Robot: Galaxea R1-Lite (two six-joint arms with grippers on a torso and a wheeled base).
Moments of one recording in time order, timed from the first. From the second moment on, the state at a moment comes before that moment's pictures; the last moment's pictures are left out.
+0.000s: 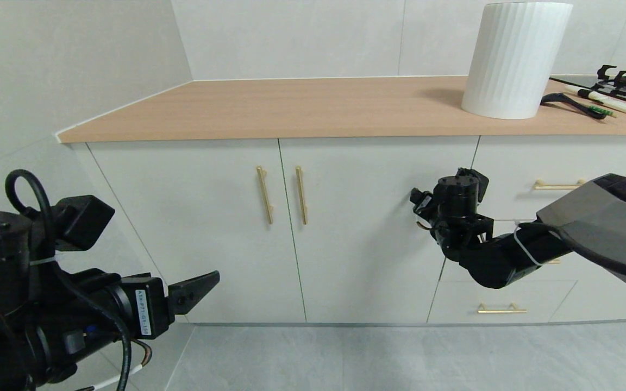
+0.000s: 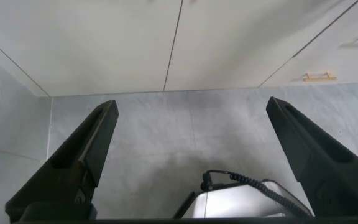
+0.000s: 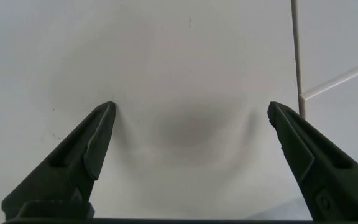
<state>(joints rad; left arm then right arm) -0.54 1.22 -0.61 -0.15 0.27 -0.34 0.42 2.25 -1.24 -0.85 -0.58 0.63</state>
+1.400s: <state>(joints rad) -0.27 0.40 -0.34 0.06 0.27 -0.21 0.32 0.58 -0.25 -0.40 -0.32 0.13</state>
